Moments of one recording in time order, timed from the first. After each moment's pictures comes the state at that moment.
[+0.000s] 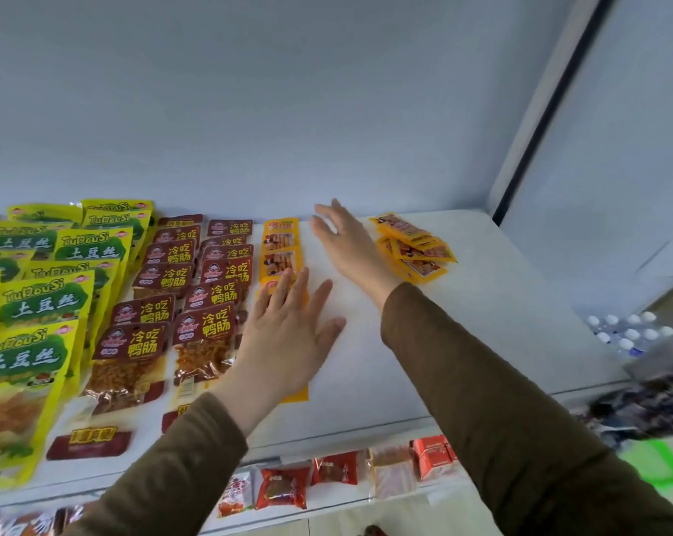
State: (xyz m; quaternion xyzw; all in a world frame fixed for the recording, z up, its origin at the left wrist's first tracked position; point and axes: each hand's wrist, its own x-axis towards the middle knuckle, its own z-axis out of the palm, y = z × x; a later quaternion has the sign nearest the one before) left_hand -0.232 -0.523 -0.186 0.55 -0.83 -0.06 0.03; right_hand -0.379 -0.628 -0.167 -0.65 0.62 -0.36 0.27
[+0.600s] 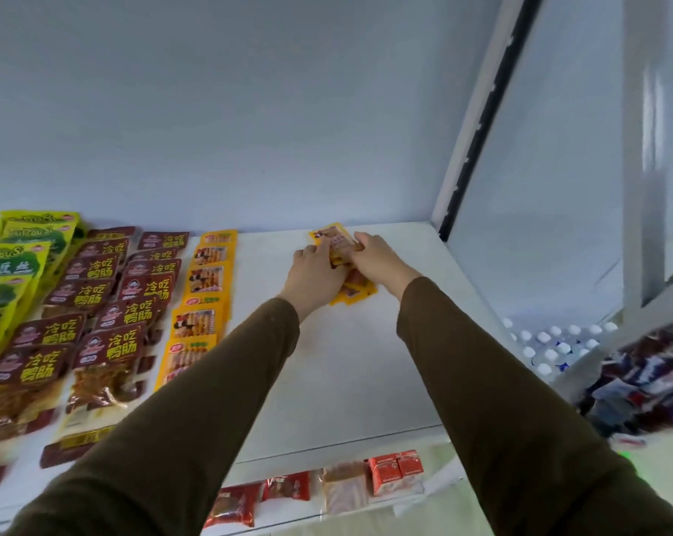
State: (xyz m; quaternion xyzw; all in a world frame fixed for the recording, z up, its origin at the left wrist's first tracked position) left_hand -0.403 -0.636 -0.190 0.58 -0.76 -0.25 0.15; right_hand -0.541 -0.641 -0.178 -0.57 0.72 -0.24 0.30
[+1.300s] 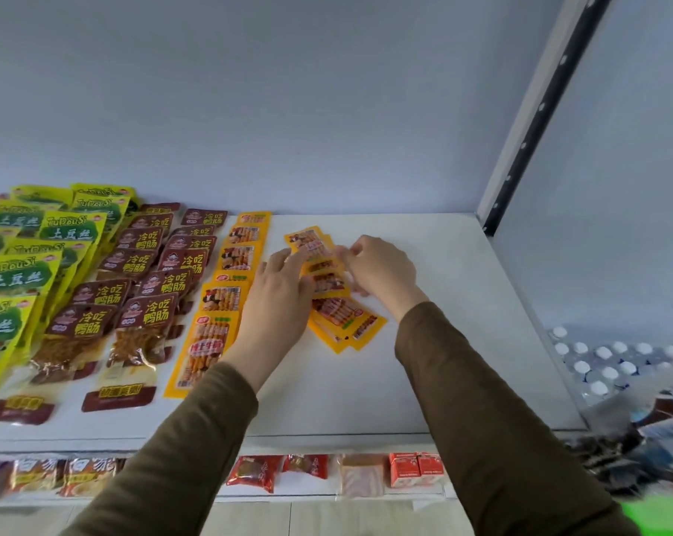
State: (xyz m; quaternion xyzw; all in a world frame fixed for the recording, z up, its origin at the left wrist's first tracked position) left_hand -0.331 -0.551 -0.186 0.64 -0.72 -0.13 0.24; right_hand -0.497 -0.613 -0.184 -0.64 0.72 -0.19 0.21
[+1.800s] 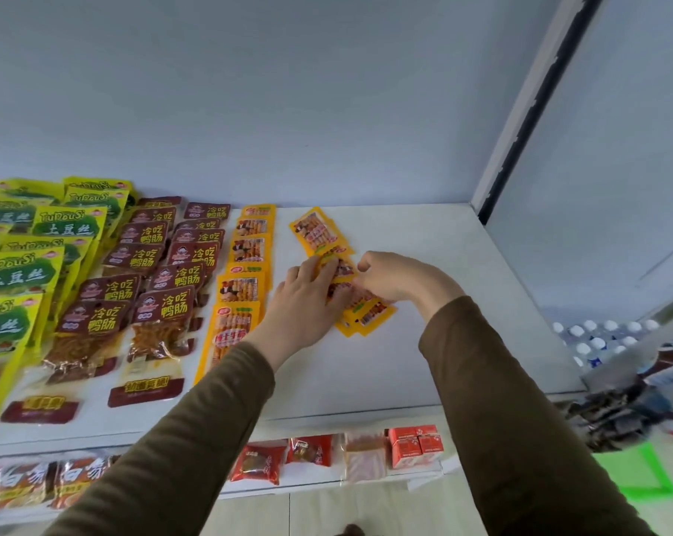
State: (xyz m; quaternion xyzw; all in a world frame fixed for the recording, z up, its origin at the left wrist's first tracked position) left_hand -0.318 -0.552 -0.199 0.58 -0.79 -0.18 0.09; right_hand -0.479 -0.566 -0.141 -0.66 0.69 0.01 0.29
